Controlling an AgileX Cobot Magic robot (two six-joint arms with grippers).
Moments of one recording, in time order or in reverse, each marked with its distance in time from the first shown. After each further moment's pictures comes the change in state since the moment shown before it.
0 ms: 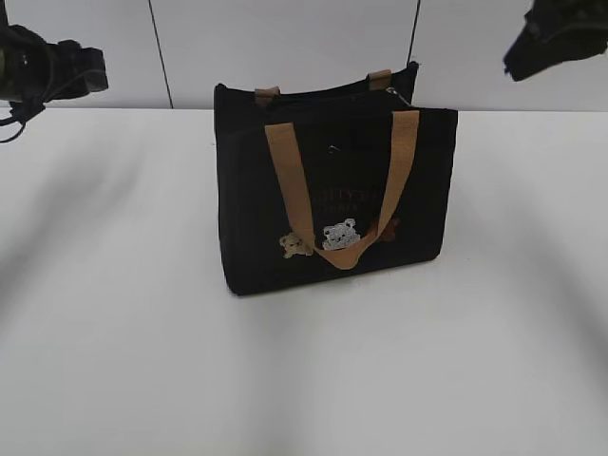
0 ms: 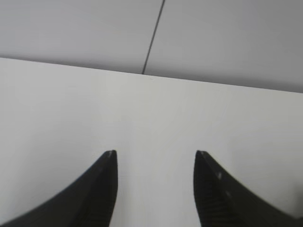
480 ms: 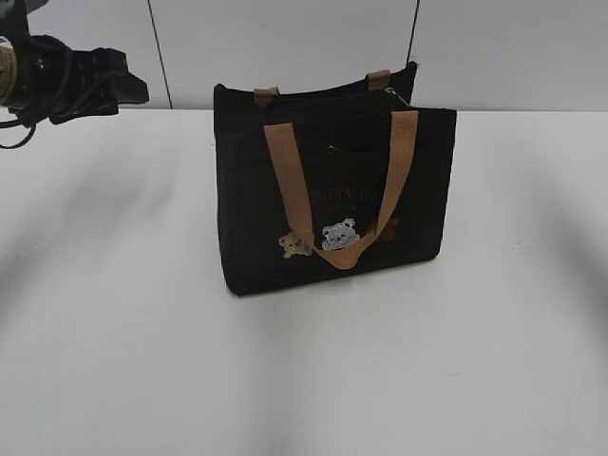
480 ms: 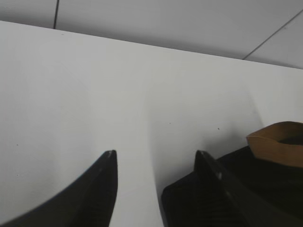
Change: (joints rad) left arm 0.000 0.000 0.005 0.045 -0.281 -0.122; right arm -0.231 -0.007 -0.076 -0.108 0.354 0.391
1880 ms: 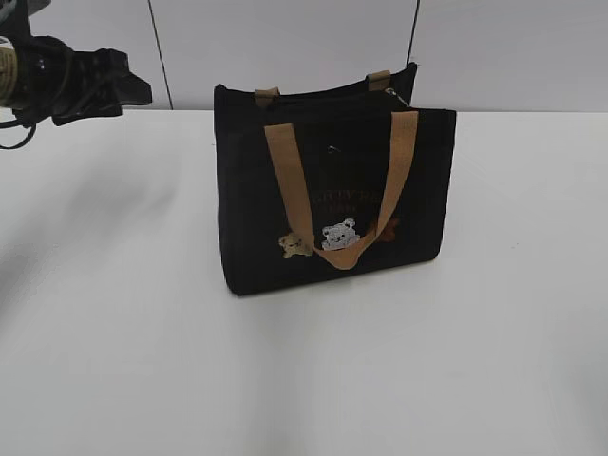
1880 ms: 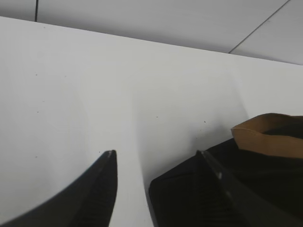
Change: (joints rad) left arm 0.000 -0.002 0.000 0.003 -0.040 -0.005; right arm -0.013 -1.474 0.935 0.052 -0.107 -0.131
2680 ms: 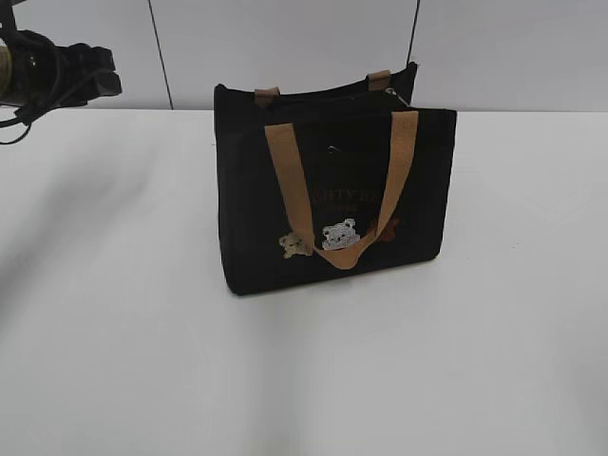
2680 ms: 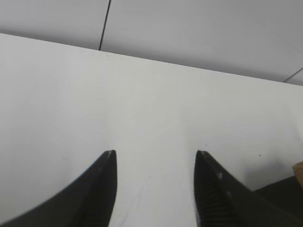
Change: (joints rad) left arm -0.008 0.000 0.000 0.000 0.202 0.000; right arm 0.000 0.000 0.002 0.001 -0.002 0.001
